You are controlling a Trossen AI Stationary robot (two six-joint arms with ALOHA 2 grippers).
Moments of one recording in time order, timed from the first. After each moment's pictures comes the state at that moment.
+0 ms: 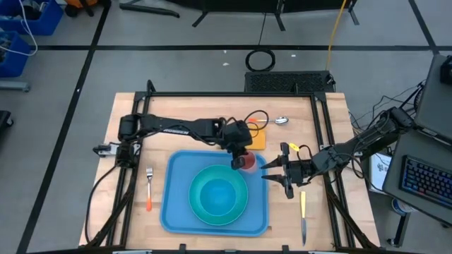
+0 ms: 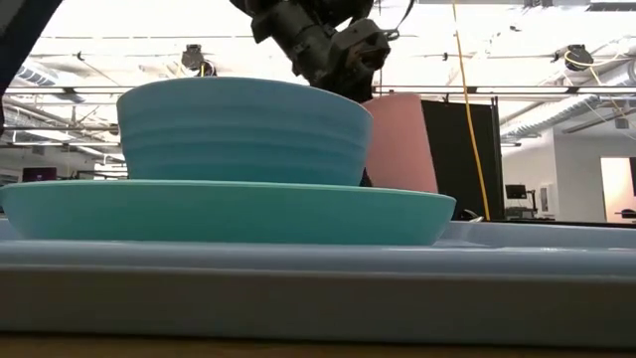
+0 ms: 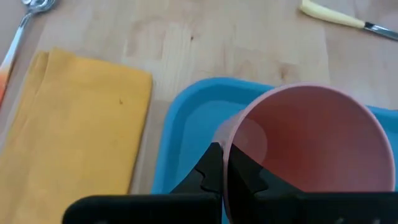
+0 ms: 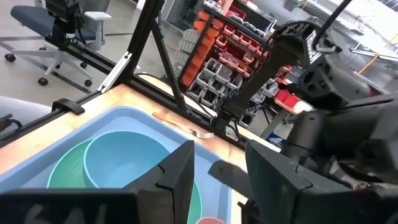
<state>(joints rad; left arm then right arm) 0.06 1.99 1.60 -0.48 0.14 -0.11 0.49 1.01 0.58 0.35 0.40 -0.44</state>
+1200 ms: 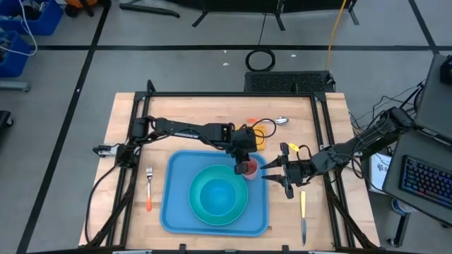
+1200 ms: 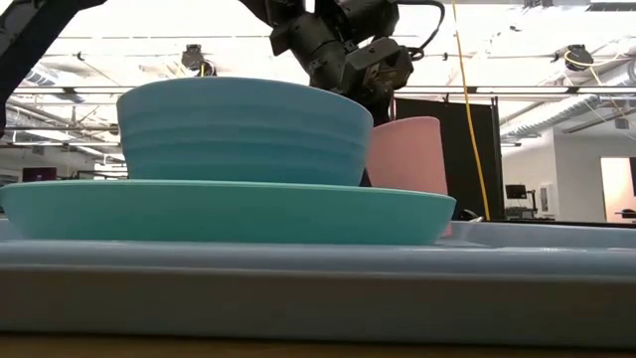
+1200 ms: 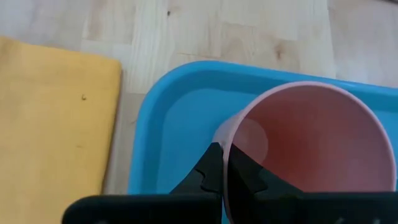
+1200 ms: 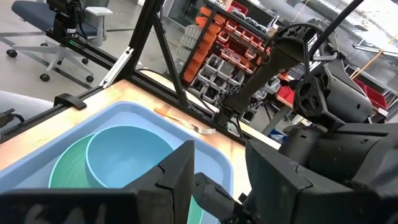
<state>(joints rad) 0.05 2.11 1.71 -0.56 0.18 -0.09 0.49 1.01 0.58 0.33 0.40 -0.43</state>
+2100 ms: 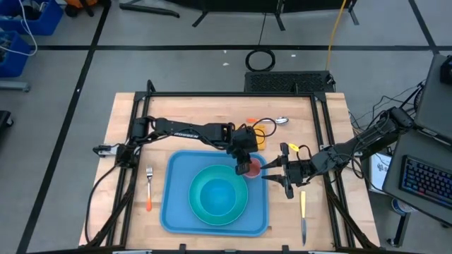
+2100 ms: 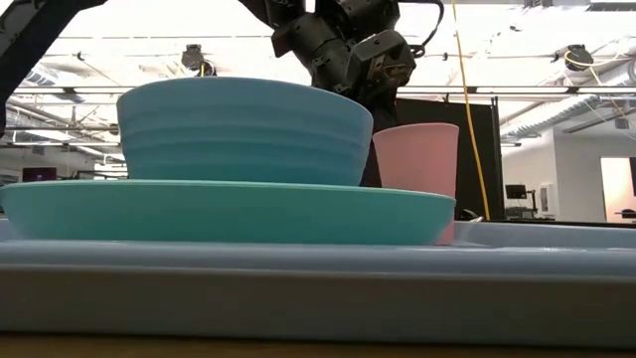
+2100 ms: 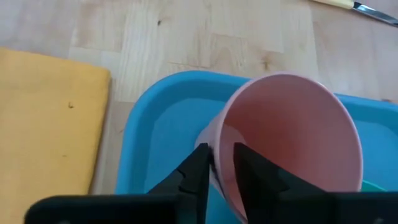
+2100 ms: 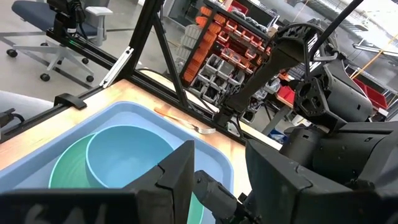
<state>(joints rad) 0.04 2.11 1.71 -0.53 0.22 -0.12 0.49 1.01 0.58 0.33 0.40 -0.43</state>
